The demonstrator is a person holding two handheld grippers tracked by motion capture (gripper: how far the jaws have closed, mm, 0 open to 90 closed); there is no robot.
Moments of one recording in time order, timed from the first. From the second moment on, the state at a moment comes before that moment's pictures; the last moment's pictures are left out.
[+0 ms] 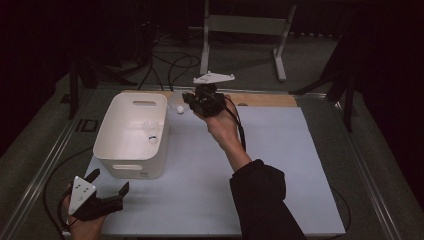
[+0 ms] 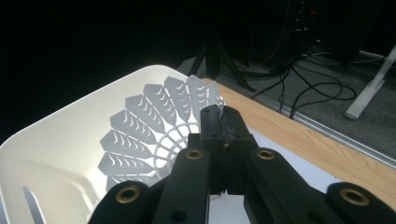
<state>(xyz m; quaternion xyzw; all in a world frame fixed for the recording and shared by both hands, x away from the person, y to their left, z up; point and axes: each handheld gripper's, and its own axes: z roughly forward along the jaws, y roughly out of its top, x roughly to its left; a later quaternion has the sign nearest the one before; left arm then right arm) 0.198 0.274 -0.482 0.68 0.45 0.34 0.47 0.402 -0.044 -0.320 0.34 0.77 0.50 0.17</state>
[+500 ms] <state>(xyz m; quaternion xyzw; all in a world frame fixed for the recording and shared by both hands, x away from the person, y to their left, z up) 0.199 0.274 -0.482 0.68 0.45 0.34 0.47 0.398 -0.038 -0.319 0.33 0.78 0.51 0.17</state>
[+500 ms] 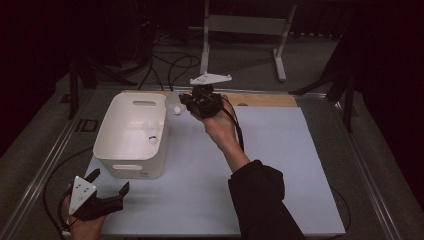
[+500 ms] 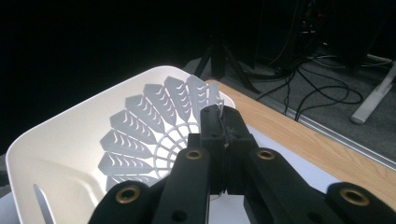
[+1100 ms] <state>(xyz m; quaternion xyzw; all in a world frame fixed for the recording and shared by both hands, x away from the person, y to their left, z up) 0.199 0.275 -0.482 0.68 0.45 0.34 0.47 0.392 -0.025 -0.317 0.32 0.78 0.51 0.16</state>
